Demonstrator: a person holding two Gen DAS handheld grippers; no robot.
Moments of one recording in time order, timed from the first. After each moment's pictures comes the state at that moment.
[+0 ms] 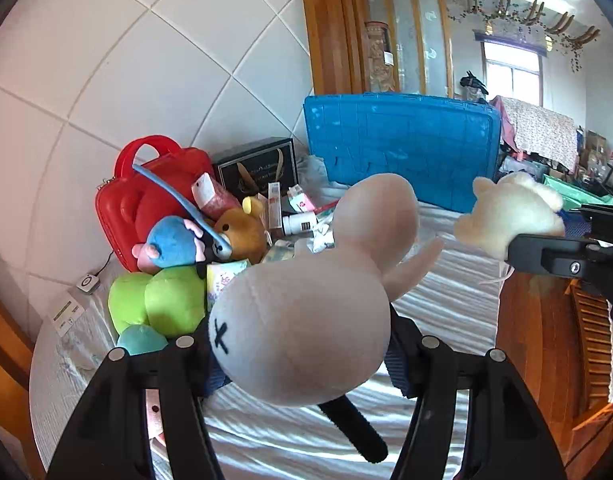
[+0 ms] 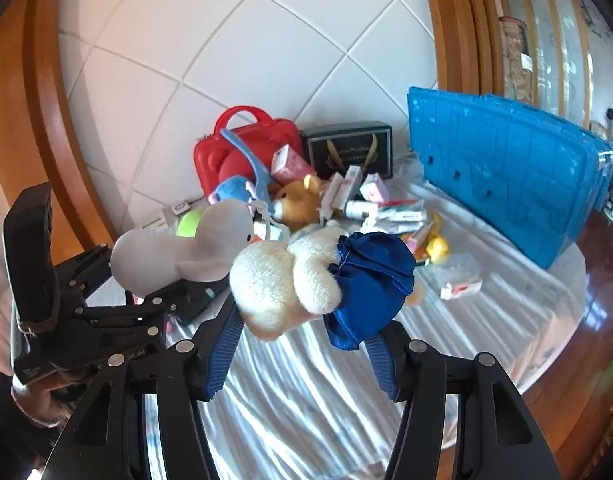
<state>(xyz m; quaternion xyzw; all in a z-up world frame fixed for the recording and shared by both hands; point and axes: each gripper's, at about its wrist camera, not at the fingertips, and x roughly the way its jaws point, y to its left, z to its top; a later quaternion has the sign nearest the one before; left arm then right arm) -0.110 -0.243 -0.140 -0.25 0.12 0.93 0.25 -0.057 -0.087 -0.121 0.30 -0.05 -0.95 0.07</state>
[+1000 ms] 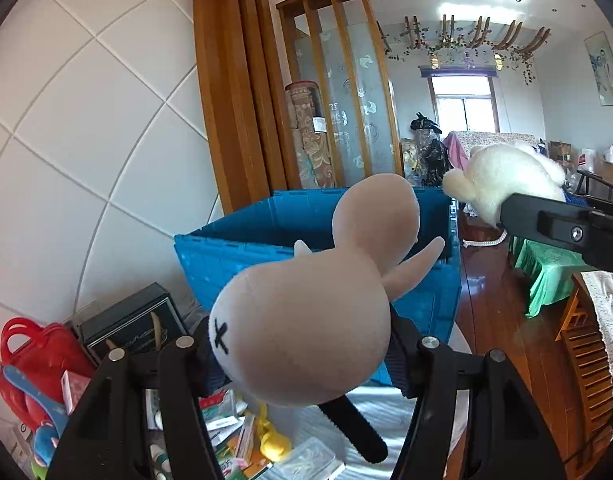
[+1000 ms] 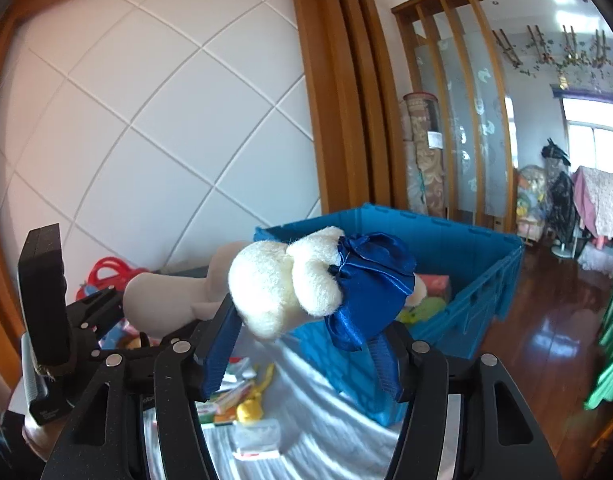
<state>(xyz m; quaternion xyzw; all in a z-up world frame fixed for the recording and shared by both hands) -0.219 0.110 -0.030 -0.13 0.13 0.92 0.34 -0.128 0.237 0.009 0.13 -0.06 -0.99 -0.05</state>
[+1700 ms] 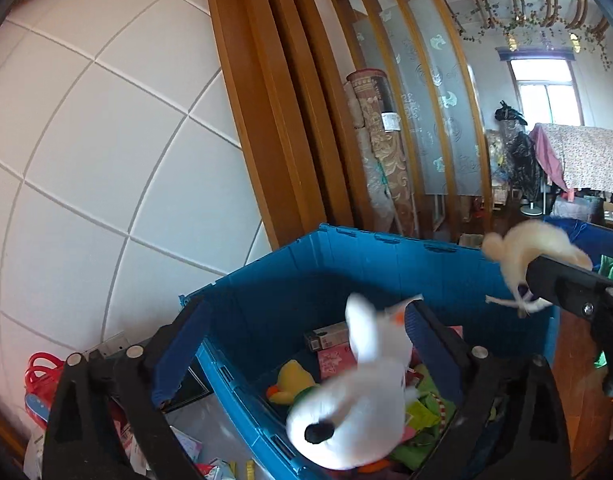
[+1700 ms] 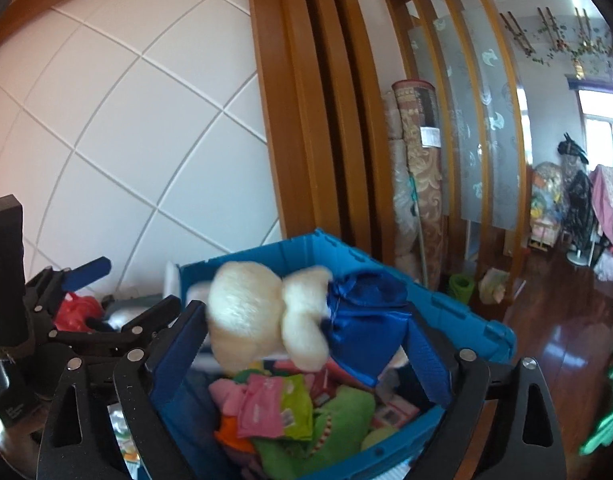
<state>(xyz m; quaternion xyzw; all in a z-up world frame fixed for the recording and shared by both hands) -0.321 0.314 0.025 -0.14 0.14 0.97 0.16 -0.275 0.470 0.040 0.15 -0.07 -0.99 -0.02</state>
